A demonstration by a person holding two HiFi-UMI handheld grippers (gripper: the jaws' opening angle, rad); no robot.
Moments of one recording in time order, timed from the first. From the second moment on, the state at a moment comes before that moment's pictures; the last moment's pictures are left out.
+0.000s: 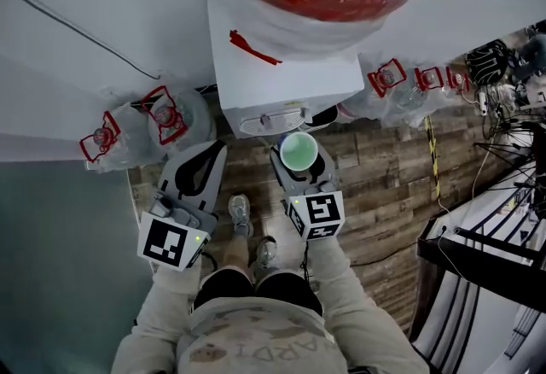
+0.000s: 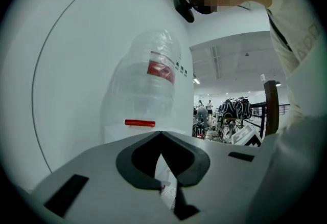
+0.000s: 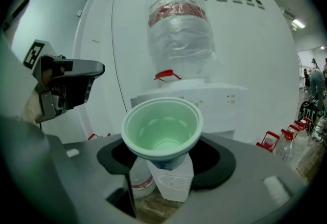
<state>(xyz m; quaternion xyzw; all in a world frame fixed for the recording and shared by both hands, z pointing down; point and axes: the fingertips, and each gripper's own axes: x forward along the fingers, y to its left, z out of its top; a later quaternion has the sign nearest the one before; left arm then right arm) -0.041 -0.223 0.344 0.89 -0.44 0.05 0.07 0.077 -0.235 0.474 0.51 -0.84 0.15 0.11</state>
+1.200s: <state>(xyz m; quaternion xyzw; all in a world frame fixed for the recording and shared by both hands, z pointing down) -0.078 -0.204 0.500 0.90 -0.42 0.07 0.10 0.043 -0.266 0.725 0.52 -0.82 0.19 0.15</state>
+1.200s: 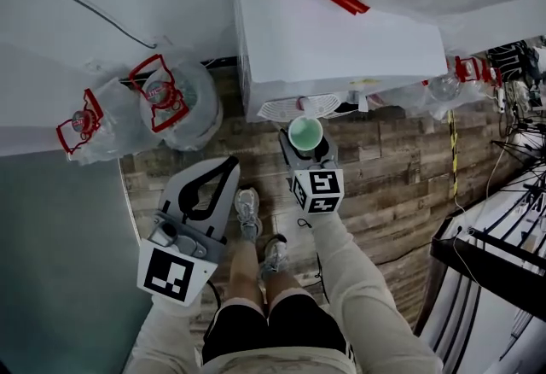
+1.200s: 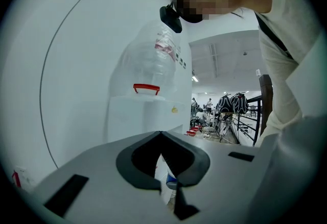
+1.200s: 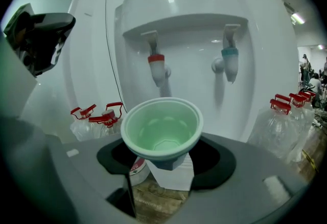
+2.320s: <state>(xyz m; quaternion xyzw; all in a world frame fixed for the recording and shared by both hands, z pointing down) -0.103 -0.213 0.547 0.89 -0.43 0.09 0.10 0.024 -0.315 0.807 0.53 -0.80 0.21 0.18</state>
